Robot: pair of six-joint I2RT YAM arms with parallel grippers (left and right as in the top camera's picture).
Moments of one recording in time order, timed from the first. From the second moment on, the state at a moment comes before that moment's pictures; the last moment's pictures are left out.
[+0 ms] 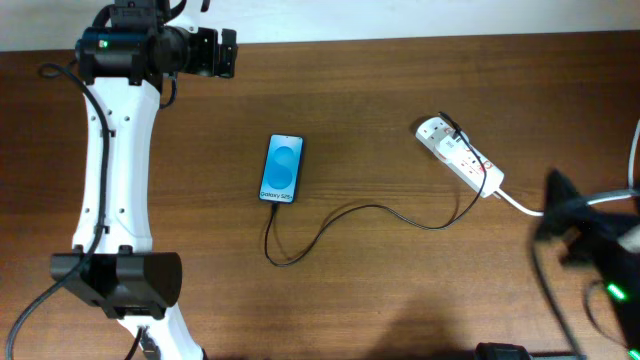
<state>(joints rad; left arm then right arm) -0.06 1.99 2.27 -1.11 0.14 0.11 -0.12 0.73 1.45 -0.97 -0.05 0.08</state>
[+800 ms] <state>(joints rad) -0.06 1.99 2.27 -1.11 0.14 0.11 -0.02 0.02 0.01 -0.07 -0.05 0.08</state>
